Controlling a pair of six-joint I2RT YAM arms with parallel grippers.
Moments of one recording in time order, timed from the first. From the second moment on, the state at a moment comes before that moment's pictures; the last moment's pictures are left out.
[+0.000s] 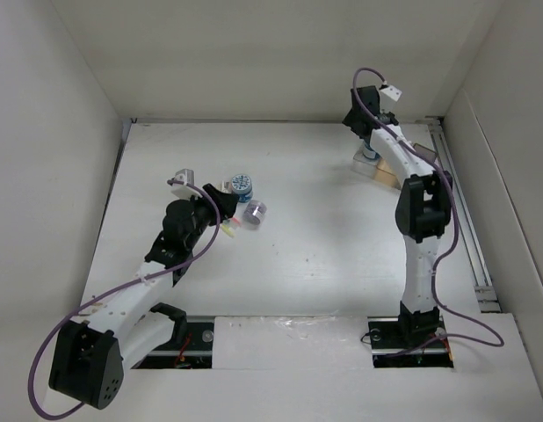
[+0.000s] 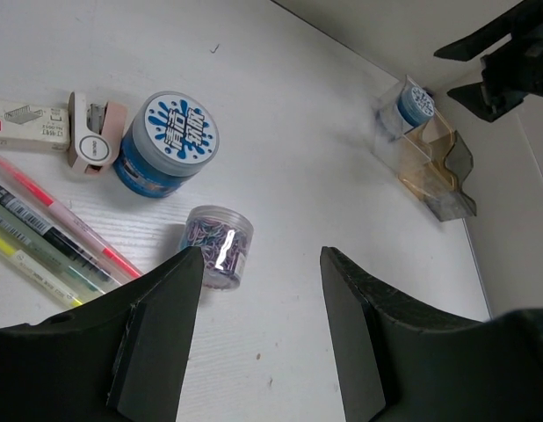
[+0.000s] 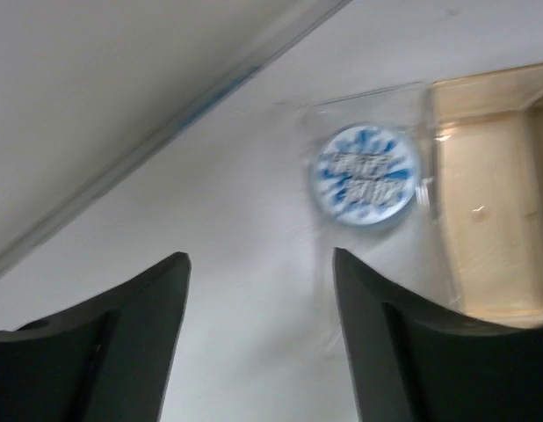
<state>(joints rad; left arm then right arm) -0.36 0.93 0.45 0.28 0.00 -0.70 0.20 2.24 2.07 -0.51 0.56 0.68</state>
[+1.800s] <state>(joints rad) -0.36 0.46 0.31 0.23 -0.22 -0.74 0.83 2.44 2.17 -0.45 0.34 0.60</state>
